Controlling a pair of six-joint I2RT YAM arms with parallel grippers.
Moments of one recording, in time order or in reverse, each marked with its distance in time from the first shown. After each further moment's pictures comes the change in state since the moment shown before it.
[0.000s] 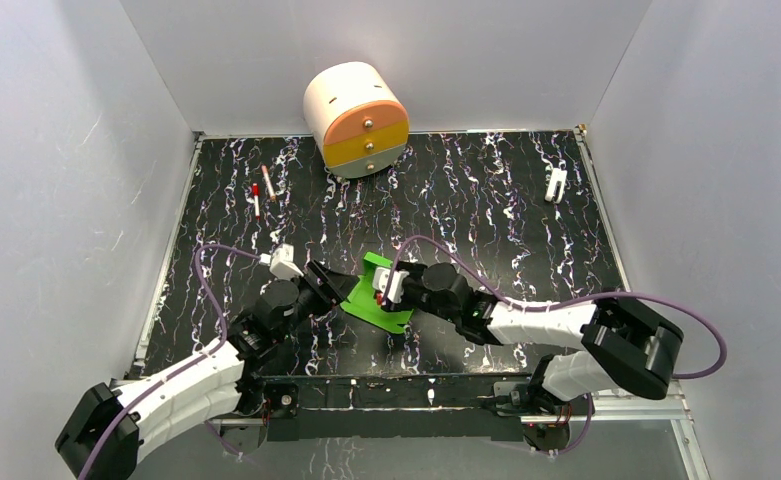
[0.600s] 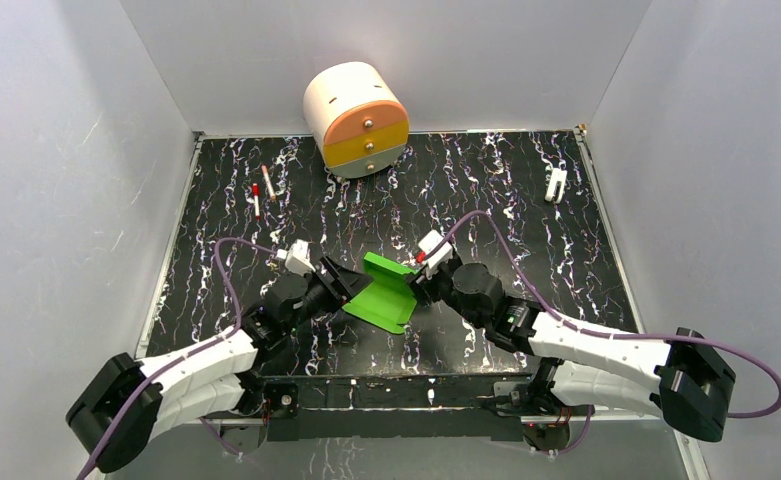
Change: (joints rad) left arm 0.000 0.169 0.013 0.166 0.140 -0.082; right arm 0.000 -0.336 -0.027 -0.214 0.238 0.460
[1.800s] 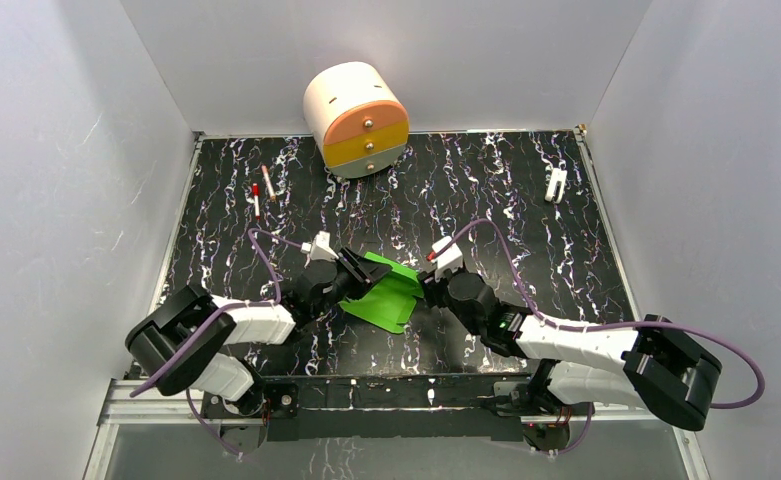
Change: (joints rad) left arm -0.034 0.492 0.128 0.363 -0.024 -0.144; right arm -0.042 0.110 -0.141 0.101 0.187 0.202
